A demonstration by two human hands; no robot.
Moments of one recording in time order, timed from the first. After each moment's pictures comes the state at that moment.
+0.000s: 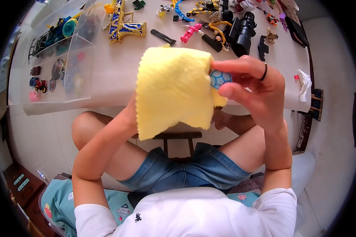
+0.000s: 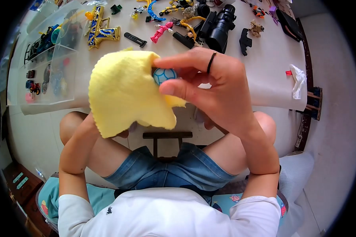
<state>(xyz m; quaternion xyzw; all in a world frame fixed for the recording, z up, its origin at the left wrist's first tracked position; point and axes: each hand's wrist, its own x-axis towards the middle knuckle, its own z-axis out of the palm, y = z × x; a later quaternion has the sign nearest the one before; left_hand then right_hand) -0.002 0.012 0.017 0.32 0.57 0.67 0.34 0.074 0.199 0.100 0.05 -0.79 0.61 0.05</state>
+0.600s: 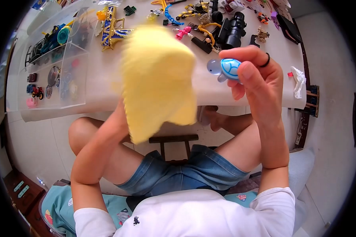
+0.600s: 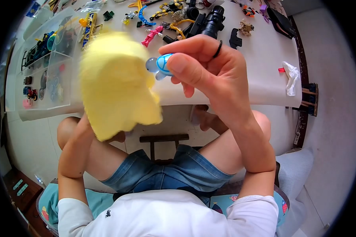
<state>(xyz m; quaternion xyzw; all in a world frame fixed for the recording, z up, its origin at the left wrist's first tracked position) 0.001 0.008 0.029 0.21 0.55 0.71 0.39 0.078 0.207 0.107 -0.03 -0.67 0.74 0.07</state>
